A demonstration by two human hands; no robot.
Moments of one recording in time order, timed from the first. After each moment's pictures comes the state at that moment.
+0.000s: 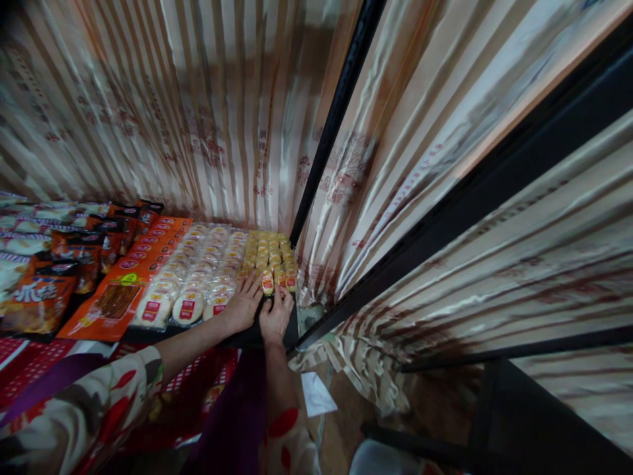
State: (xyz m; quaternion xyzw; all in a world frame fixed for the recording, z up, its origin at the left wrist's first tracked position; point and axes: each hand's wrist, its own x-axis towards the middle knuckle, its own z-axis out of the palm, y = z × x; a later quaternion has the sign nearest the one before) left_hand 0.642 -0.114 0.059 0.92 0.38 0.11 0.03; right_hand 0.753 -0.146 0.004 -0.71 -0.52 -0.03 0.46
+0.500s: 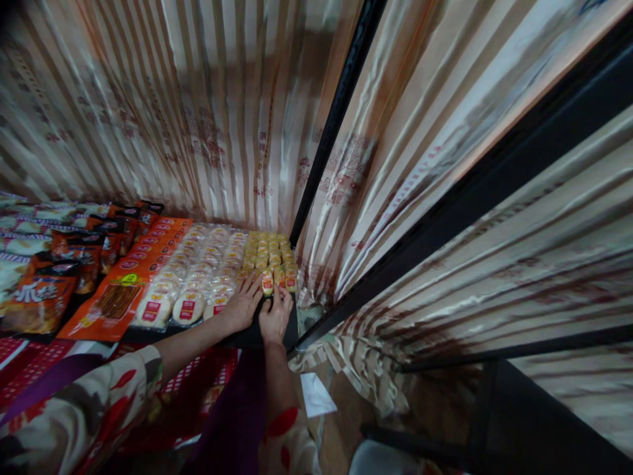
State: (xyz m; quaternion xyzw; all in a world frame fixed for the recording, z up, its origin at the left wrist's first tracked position) left_hand 0.640 -0.113 0.060 0.92 0.38 0.11 0.04; right_hand 0.754 -0.145 0.002 -0.71 -0.53 -0.02 0.46
